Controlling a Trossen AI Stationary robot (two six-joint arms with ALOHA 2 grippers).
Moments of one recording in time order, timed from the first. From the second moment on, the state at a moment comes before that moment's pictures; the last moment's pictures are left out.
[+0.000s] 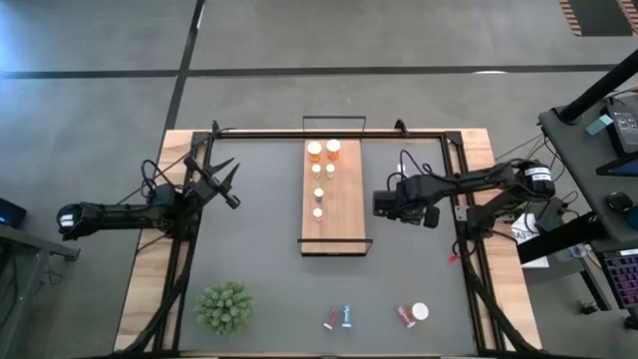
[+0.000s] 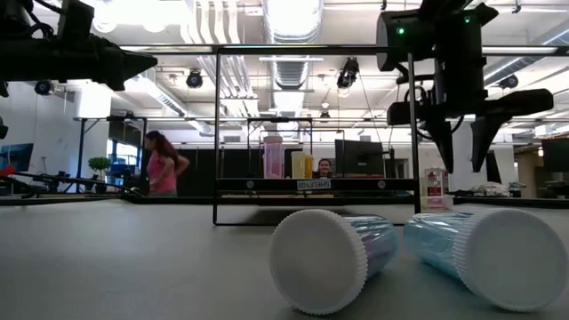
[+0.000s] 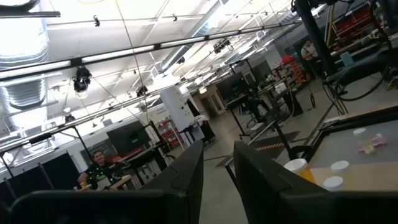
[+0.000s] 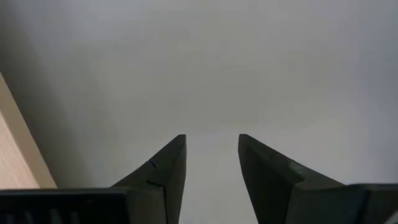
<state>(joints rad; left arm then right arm) 0.12 0.31 0.00 0.64 -0.56 0.71 -0.04 1.50 0.97 -1.06 0.06 1.77</state>
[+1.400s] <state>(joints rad) 0.12 0.31 0.00 0.64 -0.56 0.71 0.24 1.39 0.97 -1.17 0.25 2.15</state>
